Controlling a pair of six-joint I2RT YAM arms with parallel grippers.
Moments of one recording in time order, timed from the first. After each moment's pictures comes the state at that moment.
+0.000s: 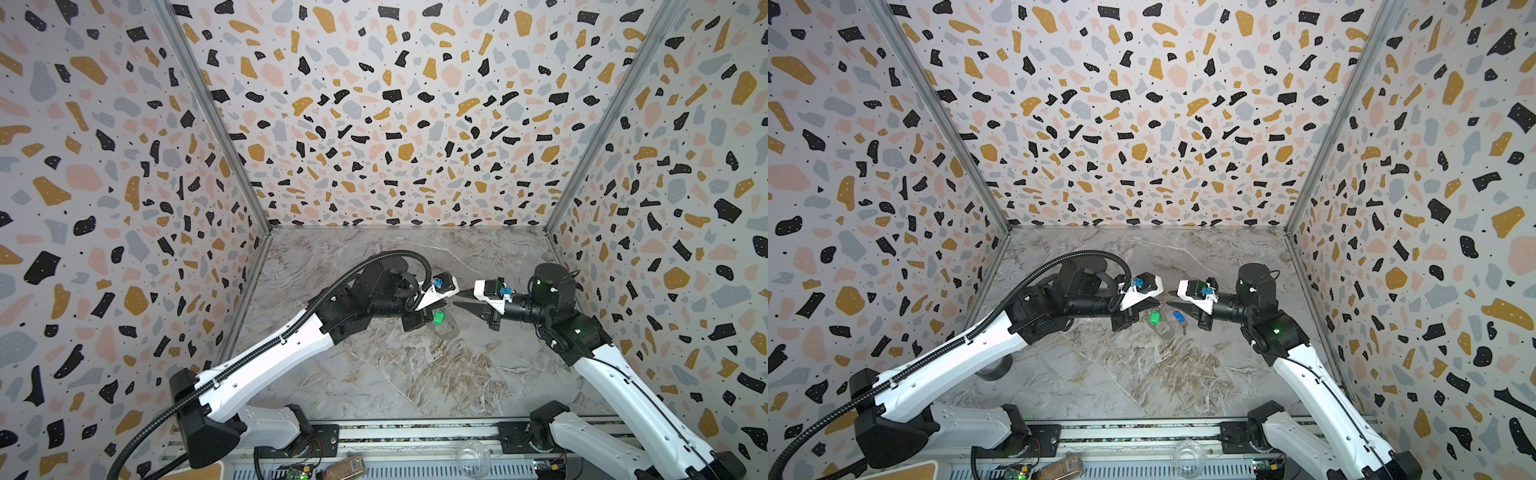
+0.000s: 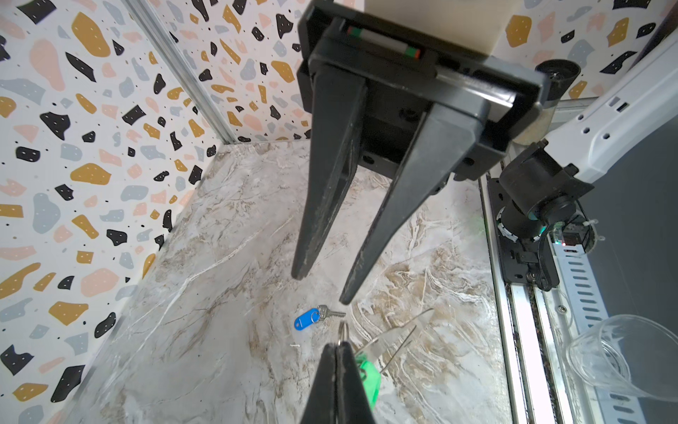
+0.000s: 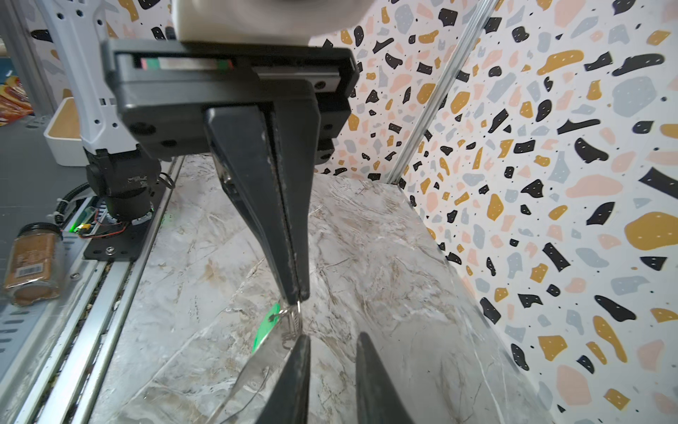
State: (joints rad) left arm -0.90 1.31 1.36 -0.57 0.33 0.42; right arm 0.43 0.93 0.92 -0.31 -0.86 -0.57
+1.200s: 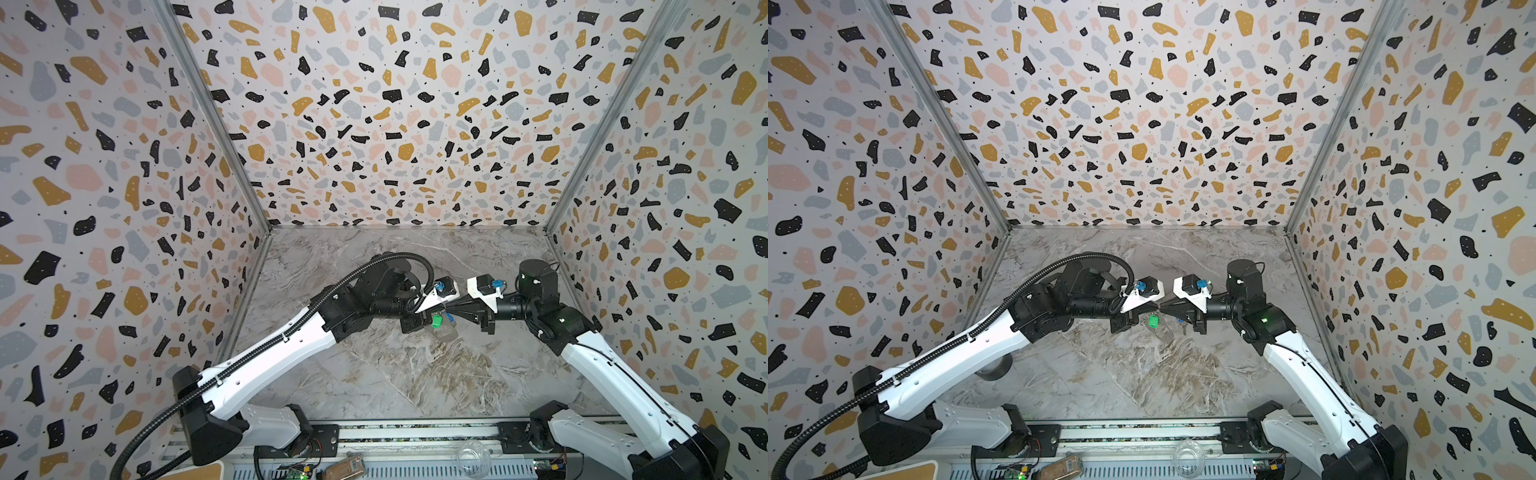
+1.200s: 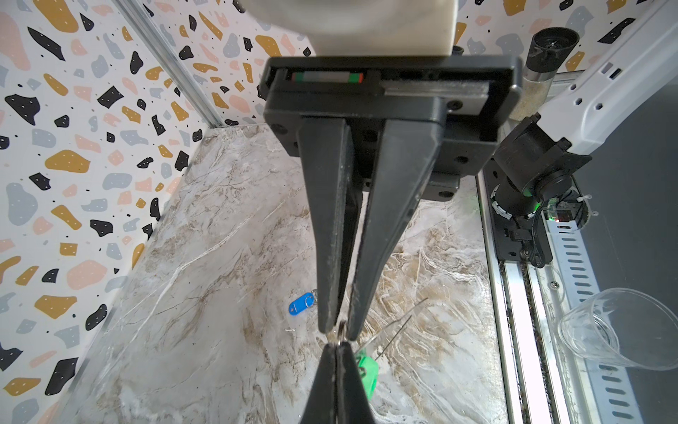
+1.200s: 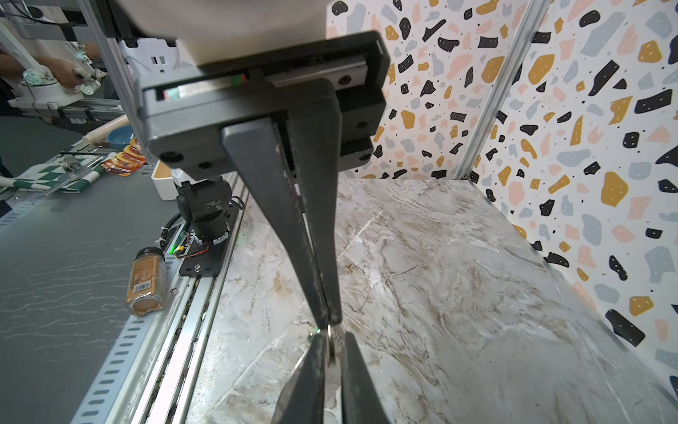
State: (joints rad) left arm -0.91 1.32 1.37 -0.62 0.33 0.45; right arm 0.43 1.02 0.91 -0.28 -1.04 -0.45
